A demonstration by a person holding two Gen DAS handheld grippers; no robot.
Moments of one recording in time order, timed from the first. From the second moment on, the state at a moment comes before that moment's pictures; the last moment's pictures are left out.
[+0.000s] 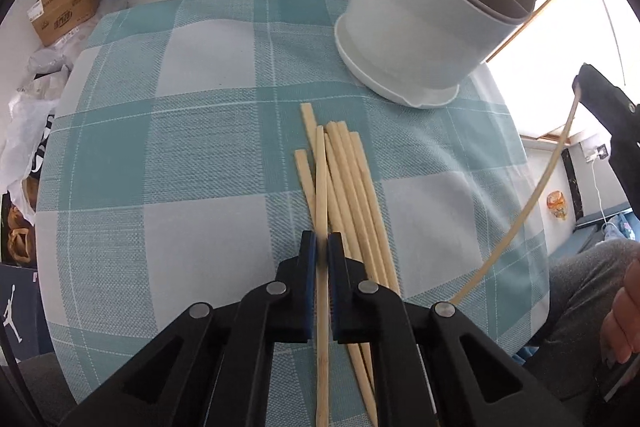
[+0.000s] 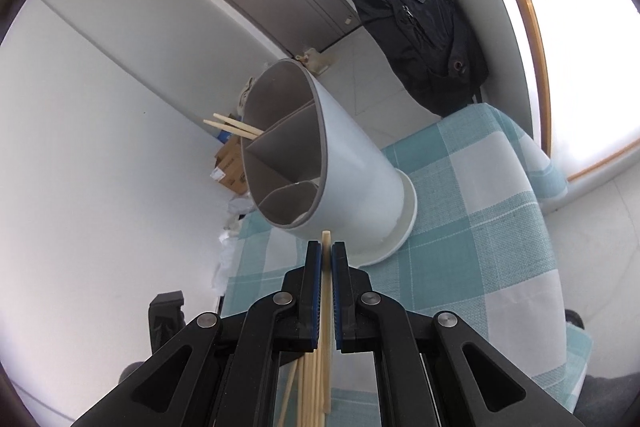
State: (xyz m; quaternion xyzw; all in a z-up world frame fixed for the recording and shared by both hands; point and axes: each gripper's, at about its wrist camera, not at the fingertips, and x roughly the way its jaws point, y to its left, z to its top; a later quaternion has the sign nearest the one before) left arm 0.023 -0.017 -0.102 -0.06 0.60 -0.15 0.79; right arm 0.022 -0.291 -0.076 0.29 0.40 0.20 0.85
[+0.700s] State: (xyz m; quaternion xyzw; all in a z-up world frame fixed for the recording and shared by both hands) left arm 0.007 0.001 -0.043 -0.09 0.41 -0.16 0.90; right arm 0.009 -0.274 -0.056 0.26 0.36 0.24 0.86
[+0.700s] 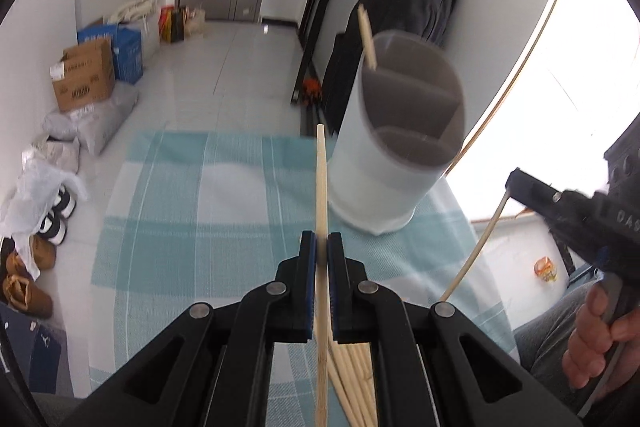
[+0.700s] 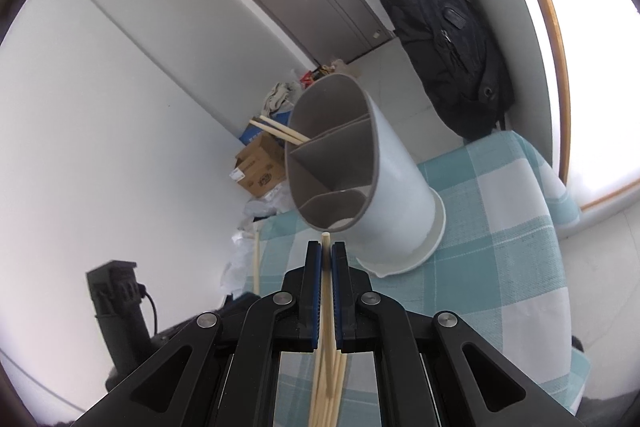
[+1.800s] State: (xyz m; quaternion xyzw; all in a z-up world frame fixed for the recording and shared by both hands) left arm 0.084 -0.021 0.096 -0.16 0.17 -0.19 0.95; right arm 0.053 -0.286 0.114 0.18 0.26 0.21 0.93
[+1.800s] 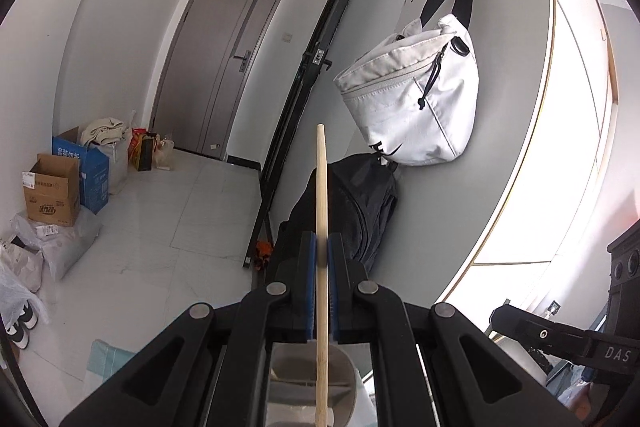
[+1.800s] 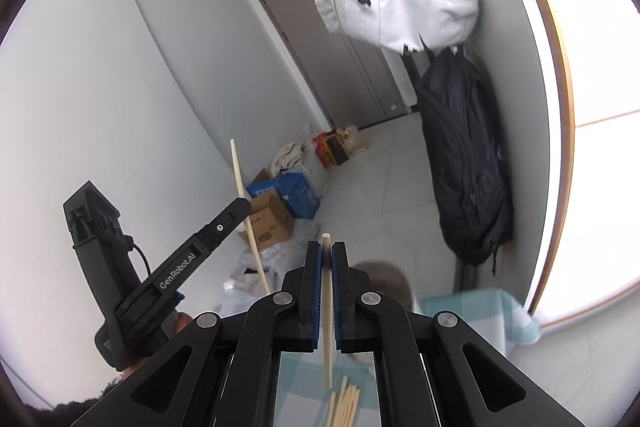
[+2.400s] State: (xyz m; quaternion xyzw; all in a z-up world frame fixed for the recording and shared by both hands) left arm 0.136 -0.039 0.033 -0.16 0.17 -0.18 0.96; right arm 0.138 -0.282 0.116 0.12 0.25 0.18 0.94
